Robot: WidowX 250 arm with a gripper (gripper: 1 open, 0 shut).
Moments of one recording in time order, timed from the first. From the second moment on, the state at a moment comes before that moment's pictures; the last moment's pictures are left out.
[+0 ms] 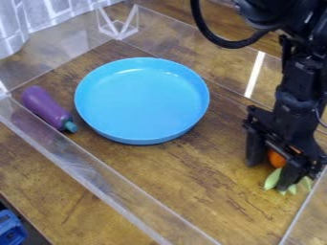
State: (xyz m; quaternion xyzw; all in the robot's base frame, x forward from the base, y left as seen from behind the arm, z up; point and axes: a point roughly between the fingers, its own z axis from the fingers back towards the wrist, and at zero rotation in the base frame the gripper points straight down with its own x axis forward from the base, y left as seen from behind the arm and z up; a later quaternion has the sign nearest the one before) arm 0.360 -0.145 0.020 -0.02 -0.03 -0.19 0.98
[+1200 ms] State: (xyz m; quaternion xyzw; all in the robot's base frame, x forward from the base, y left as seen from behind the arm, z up) arm 0.369 -0.151 0.019 -0.03 -0.06 -0.20 0.98
